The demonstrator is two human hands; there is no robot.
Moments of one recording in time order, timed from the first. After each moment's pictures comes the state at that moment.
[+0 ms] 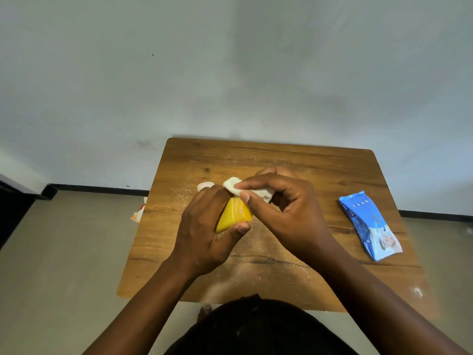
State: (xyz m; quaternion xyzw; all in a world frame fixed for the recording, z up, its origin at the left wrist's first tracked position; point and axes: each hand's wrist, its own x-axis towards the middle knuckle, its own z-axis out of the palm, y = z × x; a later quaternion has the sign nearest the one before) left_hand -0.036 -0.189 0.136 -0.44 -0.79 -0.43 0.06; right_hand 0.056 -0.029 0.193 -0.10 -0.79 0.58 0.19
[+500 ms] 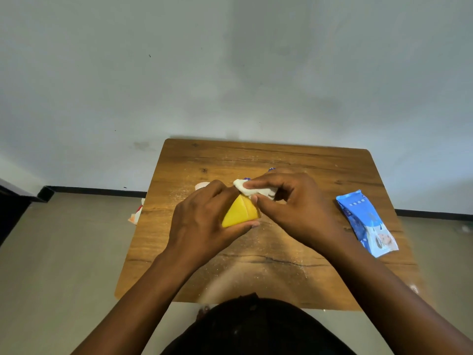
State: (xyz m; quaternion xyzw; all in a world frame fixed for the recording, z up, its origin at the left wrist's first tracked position) left_hand -0.042 -0.184 0.152 -0.42 -0.87 -0.22 0.08; right_hand 0.056 -0.008 0.199 -0.13 -0.85 0.50 0.13
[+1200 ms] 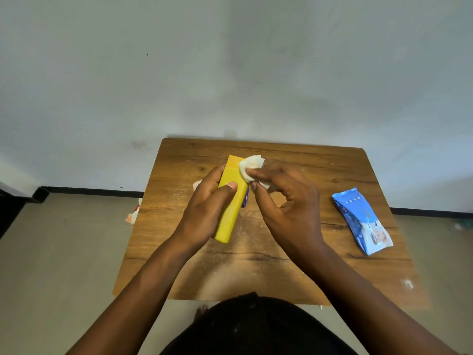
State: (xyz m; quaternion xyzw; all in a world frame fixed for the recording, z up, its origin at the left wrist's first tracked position) left_hand -0.036 -0.172 0.181 -0.24 -0.72 -0.61 -0.23; right_hand 0.060 -0.031 0.177 -0.11 -0.84 0.40 0.36
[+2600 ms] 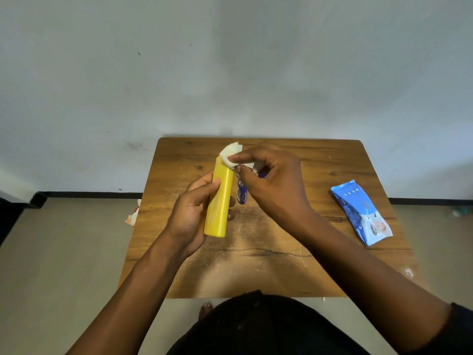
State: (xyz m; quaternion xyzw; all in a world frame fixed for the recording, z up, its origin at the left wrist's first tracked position) left_hand -0.050 -0.182 0.166 -0.07 -0.52 -0.75 -0.40; right_hand 0.025 -0.029 0.194 -0.15 -0.83 0.46 0.27
